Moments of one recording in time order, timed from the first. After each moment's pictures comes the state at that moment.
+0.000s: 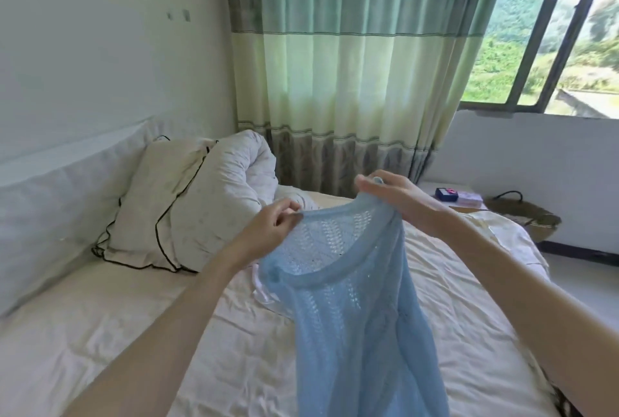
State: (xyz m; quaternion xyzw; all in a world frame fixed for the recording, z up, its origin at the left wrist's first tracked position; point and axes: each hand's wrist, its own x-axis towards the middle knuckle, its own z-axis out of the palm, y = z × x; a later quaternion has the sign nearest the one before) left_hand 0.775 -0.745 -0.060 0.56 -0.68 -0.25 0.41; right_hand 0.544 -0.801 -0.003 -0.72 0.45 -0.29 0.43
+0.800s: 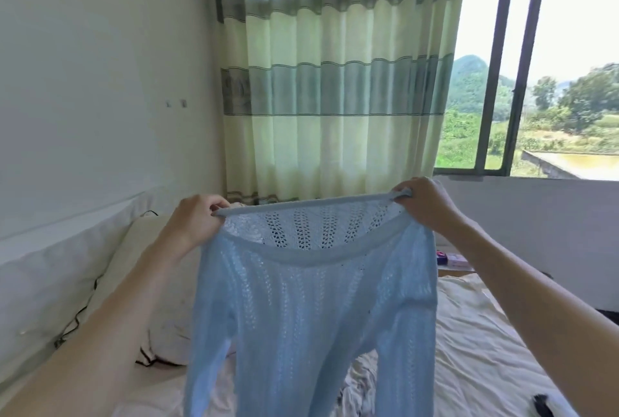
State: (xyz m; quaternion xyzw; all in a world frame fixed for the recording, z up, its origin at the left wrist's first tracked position) left_hand 0.850 -0.778 0.061 0.68 -0.62 0.07 0.38; right_hand 0.490 -0.858 0.079 -0.75 0.52 -0.40 0.02
